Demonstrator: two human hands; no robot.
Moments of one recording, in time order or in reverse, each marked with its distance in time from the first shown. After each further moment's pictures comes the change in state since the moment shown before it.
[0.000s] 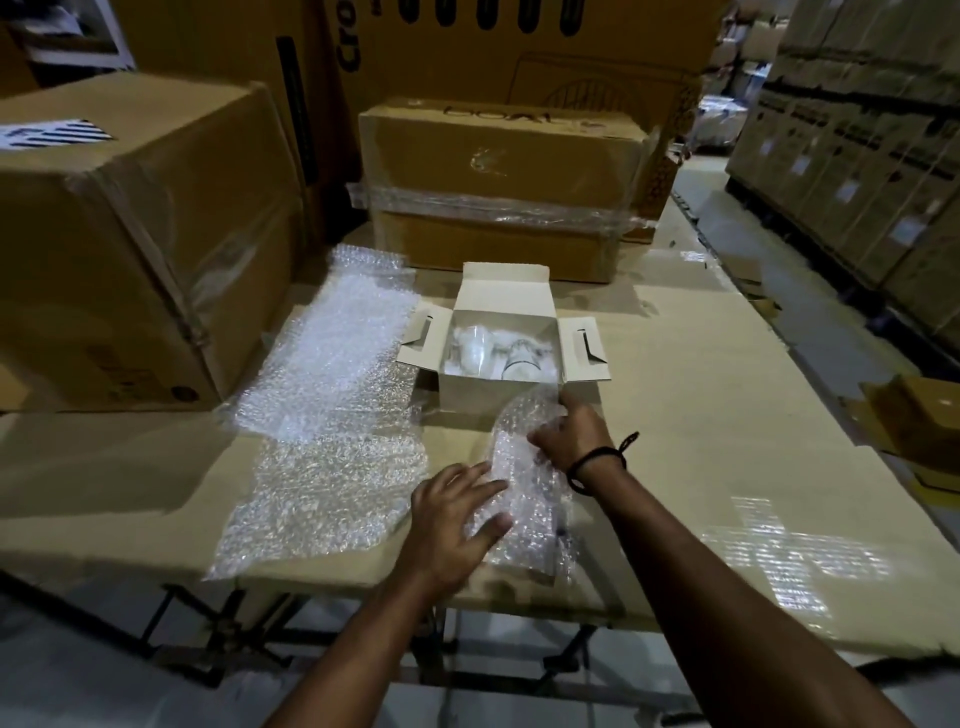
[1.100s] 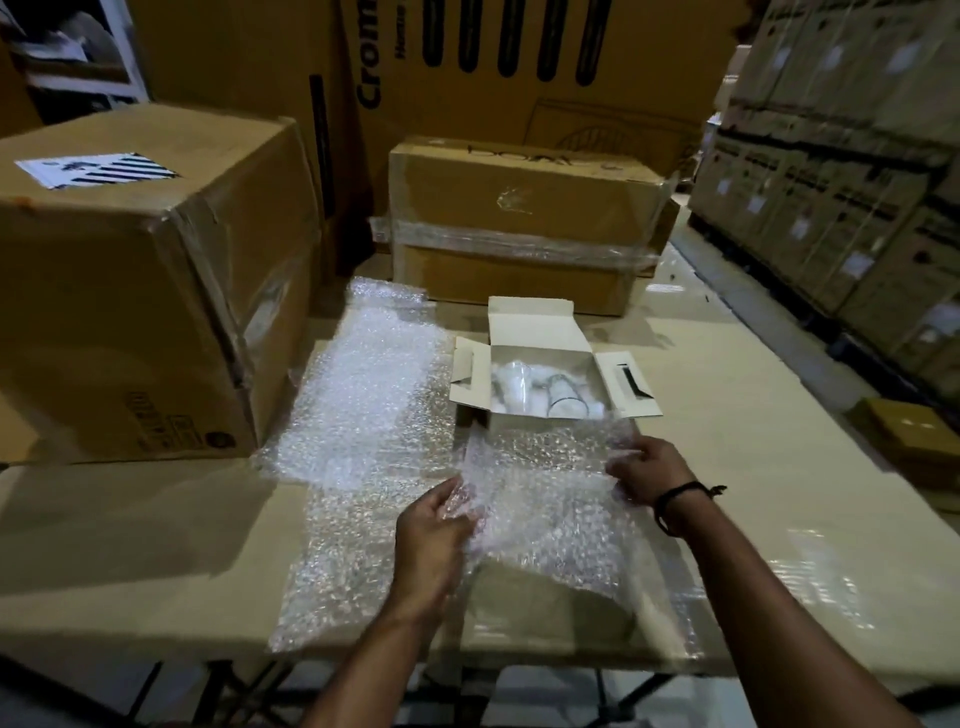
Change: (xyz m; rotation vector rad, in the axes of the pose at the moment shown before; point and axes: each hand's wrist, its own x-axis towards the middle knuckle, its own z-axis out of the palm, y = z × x) left_hand 0.014 -0.046 -0.074 -1.051 0.203 -0.595; right_hand -0.010 -0.018 0.001 0.266 0.111 0.237
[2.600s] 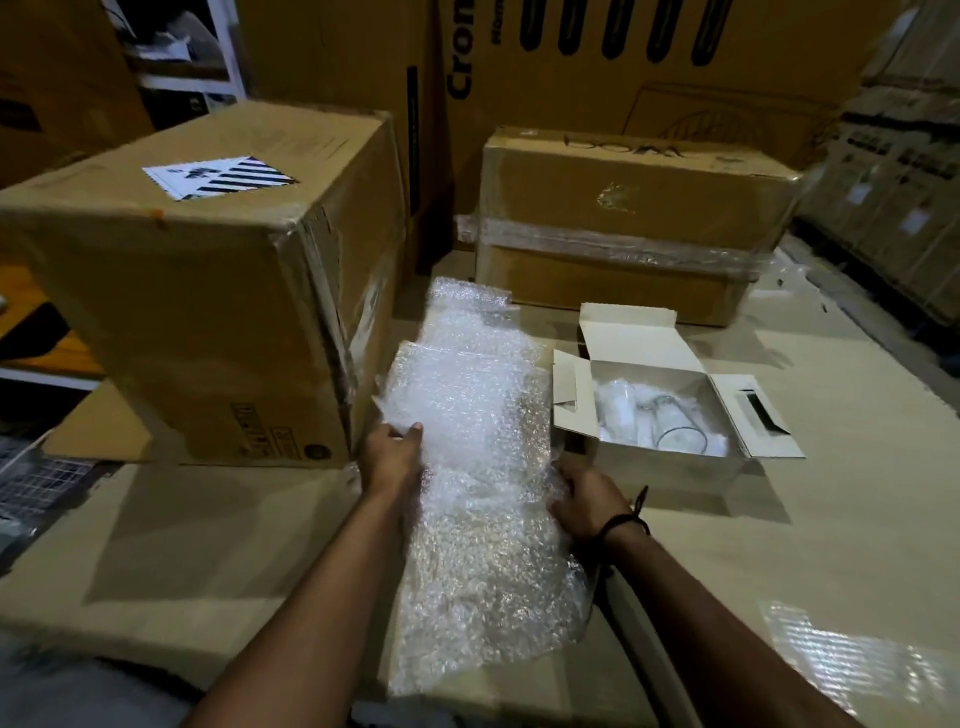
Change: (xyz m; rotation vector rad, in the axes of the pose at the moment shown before) left_hand 0.170 0.059 -0.127 0.368 0.461 0.046; right_hand 0.017 -0.018 0.181 -0.640 -0.267 -0.304
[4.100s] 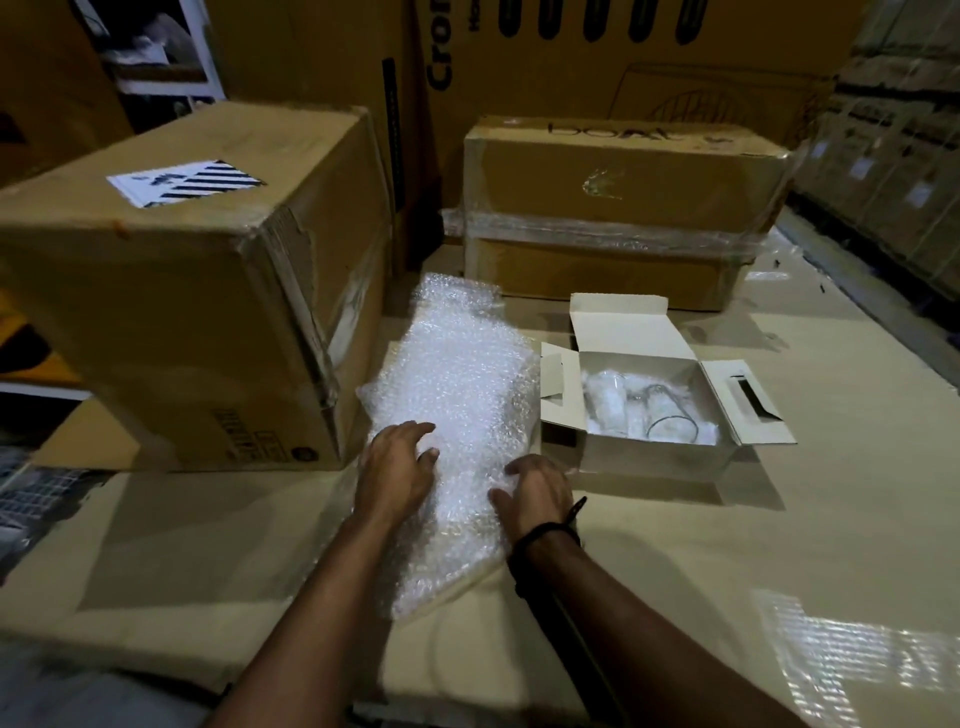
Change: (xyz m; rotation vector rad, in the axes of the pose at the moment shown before) left_hand -0.029 0.002 -0.009 0.695 -0.189 0.612; right_hand -0.007 -0.039 0.040 -0.016 0.261 -0.014
